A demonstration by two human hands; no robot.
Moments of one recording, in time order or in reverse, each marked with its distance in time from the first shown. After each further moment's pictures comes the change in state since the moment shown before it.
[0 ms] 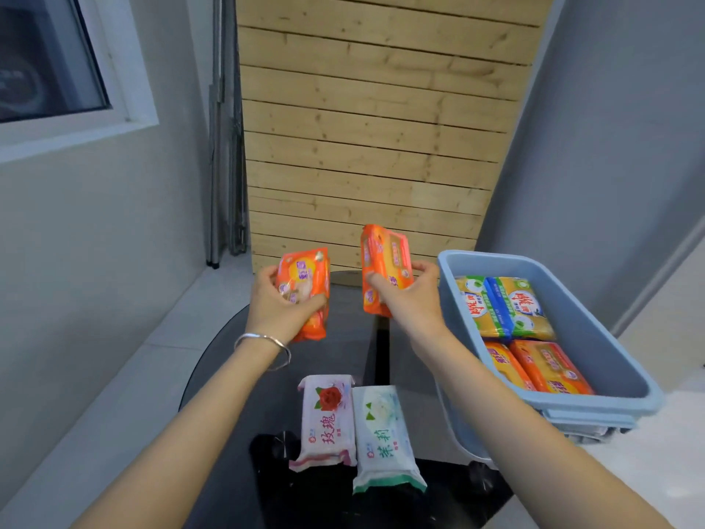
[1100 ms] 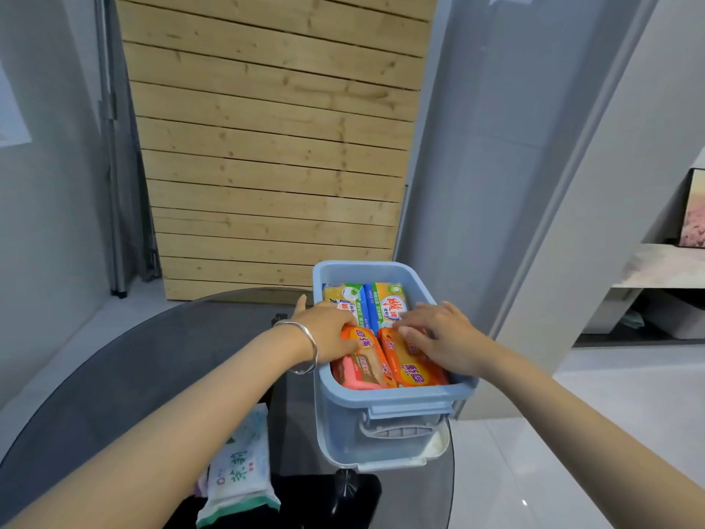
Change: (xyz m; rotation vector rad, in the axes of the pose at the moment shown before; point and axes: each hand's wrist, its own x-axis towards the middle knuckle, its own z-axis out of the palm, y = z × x) left_hand -0.074 0.099 0.172 1.015 -0.884 0.494; right_hand 0.019 0.004 -0.244 -1.131 -0.485 -0.280
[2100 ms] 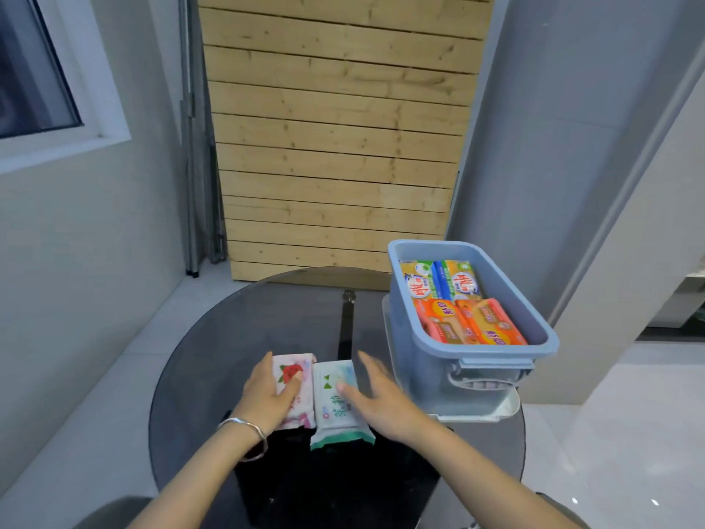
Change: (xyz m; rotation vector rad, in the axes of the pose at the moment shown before) left_hand -0.146 -0.137 0.123 -0.740 0.364 -0.550; right_hand -0.024 -0.163 0.142 0.624 -0.192 0.102
